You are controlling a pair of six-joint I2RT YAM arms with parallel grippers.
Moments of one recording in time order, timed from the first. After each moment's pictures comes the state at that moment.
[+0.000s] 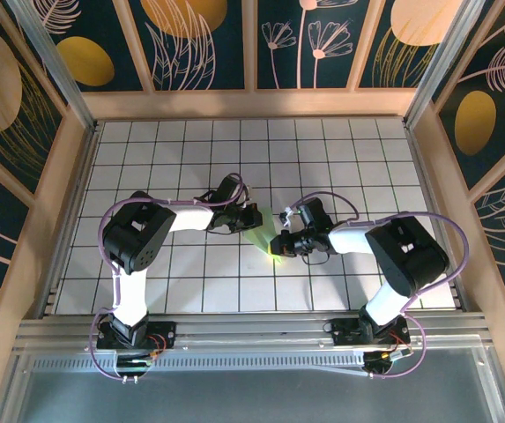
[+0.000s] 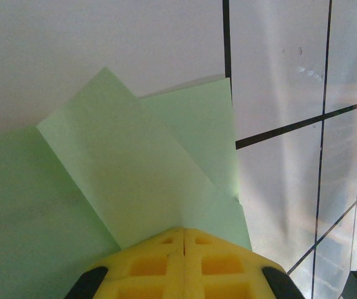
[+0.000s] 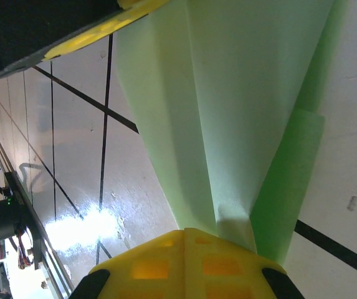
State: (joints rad) left arm -0.64 1.99 1.06 0.02 0.41 -0.80; right arm 0.56 1.64 0.60 0.08 -0.67 0.55
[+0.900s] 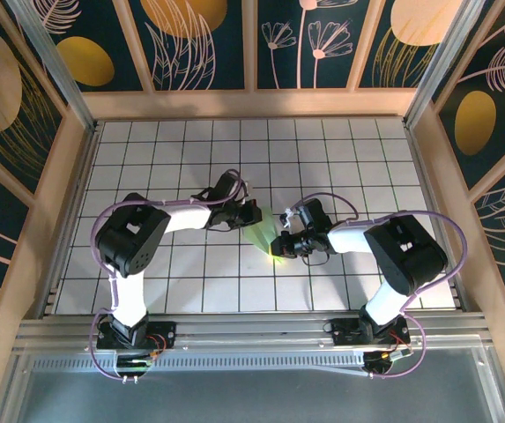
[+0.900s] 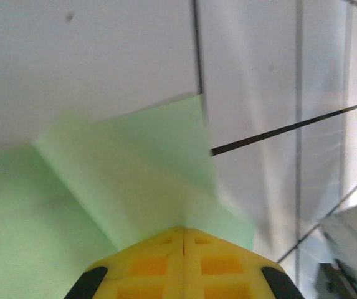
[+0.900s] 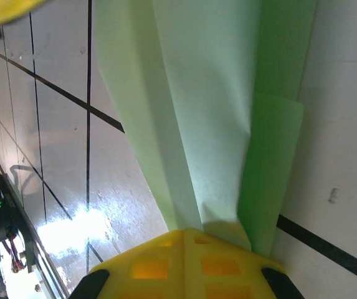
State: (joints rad) left arm -0.63 1.92 1.06 0.02 0.41 -0.80; right arm 0.56 1.66 0.60 0.05 -0.64 0.55
